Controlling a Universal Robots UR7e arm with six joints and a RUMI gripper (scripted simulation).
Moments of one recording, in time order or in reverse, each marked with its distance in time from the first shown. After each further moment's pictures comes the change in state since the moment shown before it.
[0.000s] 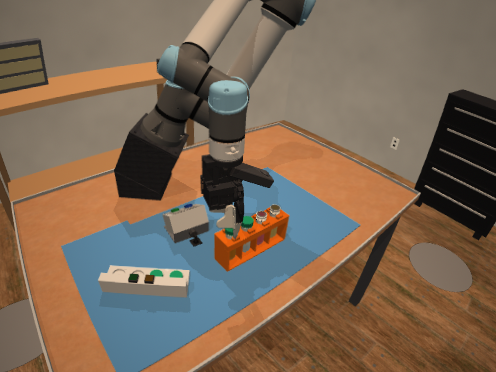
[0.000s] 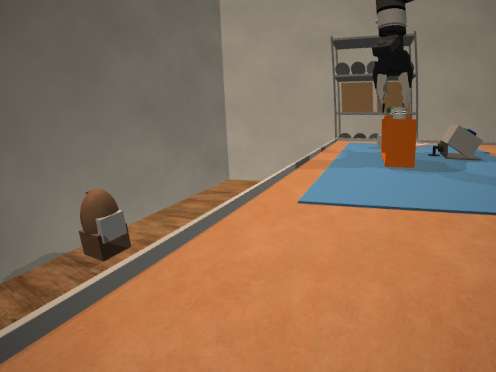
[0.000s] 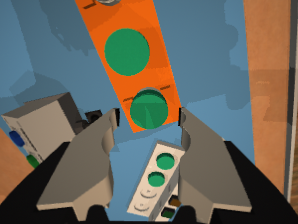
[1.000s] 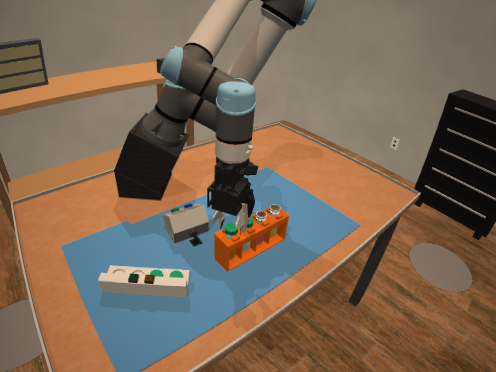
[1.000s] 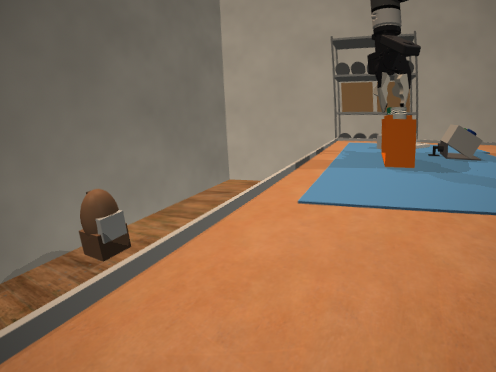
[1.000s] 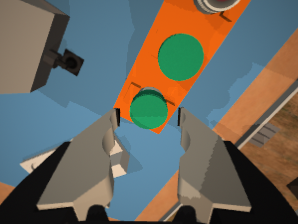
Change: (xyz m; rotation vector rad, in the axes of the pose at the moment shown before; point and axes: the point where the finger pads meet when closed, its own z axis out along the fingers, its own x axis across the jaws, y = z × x) arm 0.000 0.000 0.000 -0.022 -0.007 -0.811
